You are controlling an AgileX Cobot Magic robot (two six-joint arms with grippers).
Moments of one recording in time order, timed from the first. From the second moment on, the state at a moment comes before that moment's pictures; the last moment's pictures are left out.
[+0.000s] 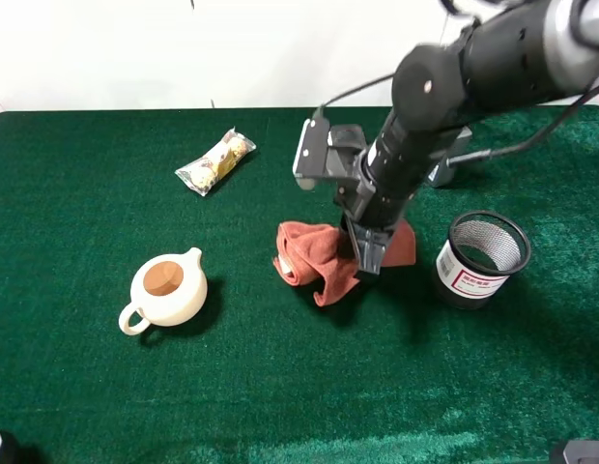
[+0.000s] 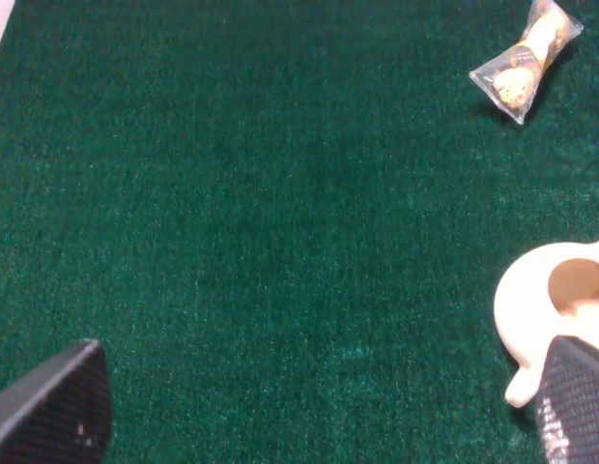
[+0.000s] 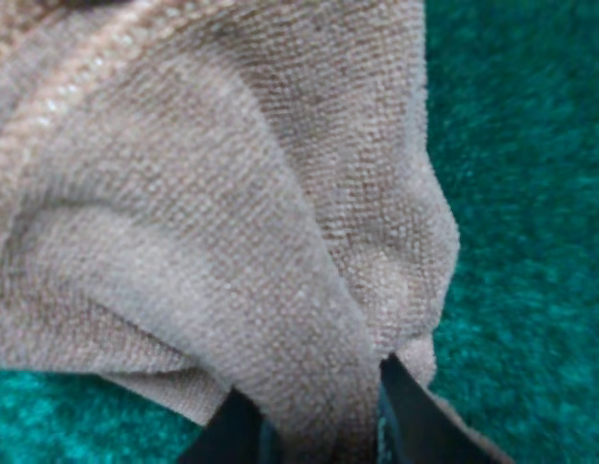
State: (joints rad) left arm -0.01 -0.01 -0.50 0.06 1.06 -0.03; right arm 0.68 1.84 -1.02 0.23 0.62 -0.95
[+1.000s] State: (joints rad) left arm -0.01 -0.01 -0.50 0.06 1.06 -0.03; right arm 0.68 1.82 -1.50 0.11 1.21 -0.53
